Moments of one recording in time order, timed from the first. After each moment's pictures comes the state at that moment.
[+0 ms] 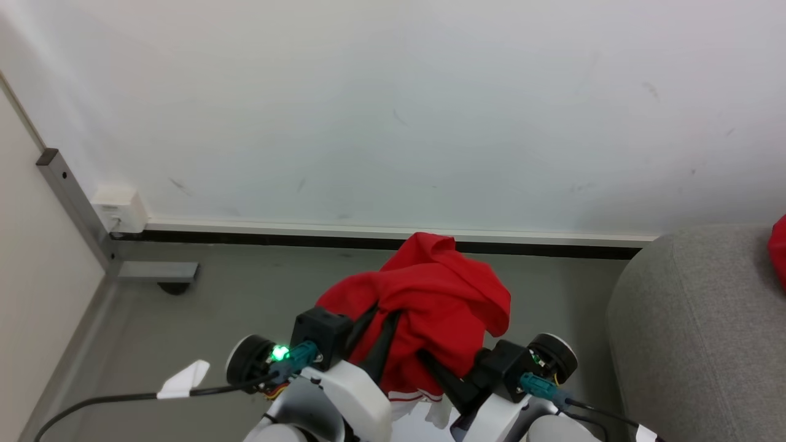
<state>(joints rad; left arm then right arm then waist) -0.32 0.24 -0.63 -0.01 -0.33 0.15 0.14 -0.53 -0.05 0.90 0.61 0.49 0.13 -0.26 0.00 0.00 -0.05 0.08</state>
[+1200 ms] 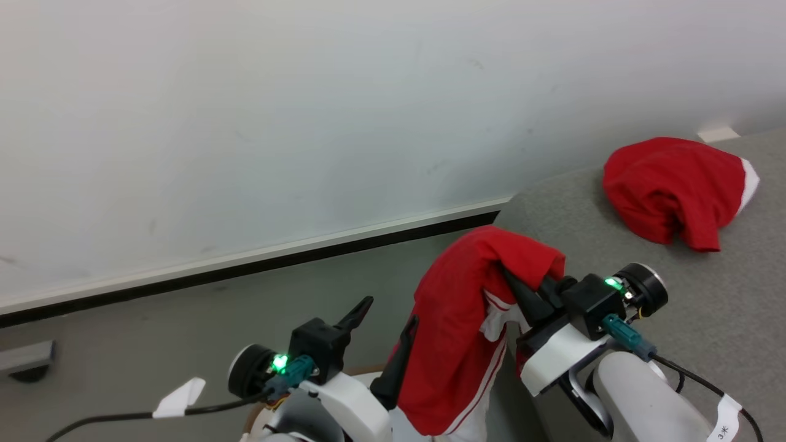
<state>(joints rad) -0.29 0.24 -0.63 0.01 -0.34 0.18 0.07 -0.53 -0.09 0.54 0.50 0.22 0.13 -0.26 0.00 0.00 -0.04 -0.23</state>
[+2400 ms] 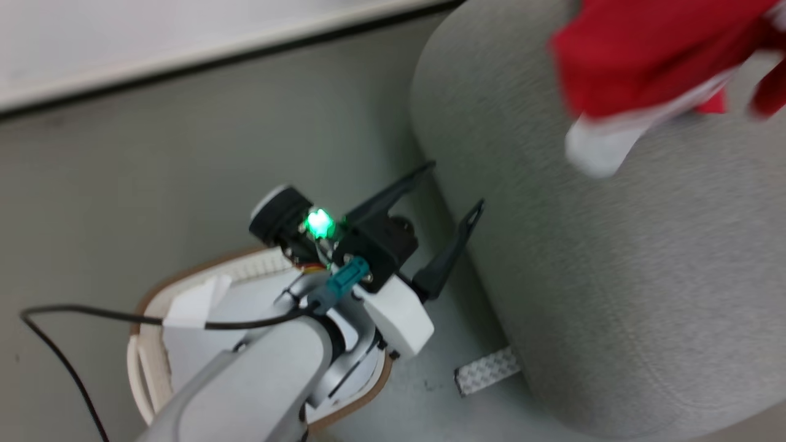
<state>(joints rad) -0.67 0.27 -0.72 -0.06 -0.22 0.04 0.14 -0.90 -0.30 -0.02 0.19 0.16 0.13 -0.11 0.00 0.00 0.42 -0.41</state>
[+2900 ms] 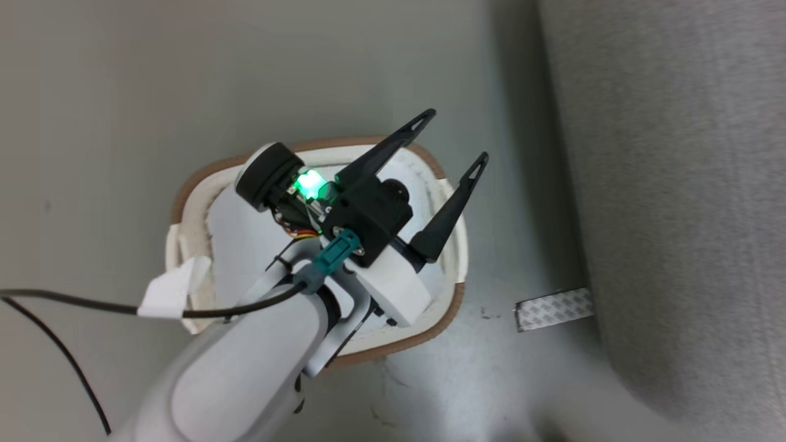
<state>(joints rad) -0.77 0.27 -0.71 -0.05 -0.20 0.03 0.09 -1.13 -0.50 -0.45 0.55 0.08 0.13 -0.07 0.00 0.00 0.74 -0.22</state>
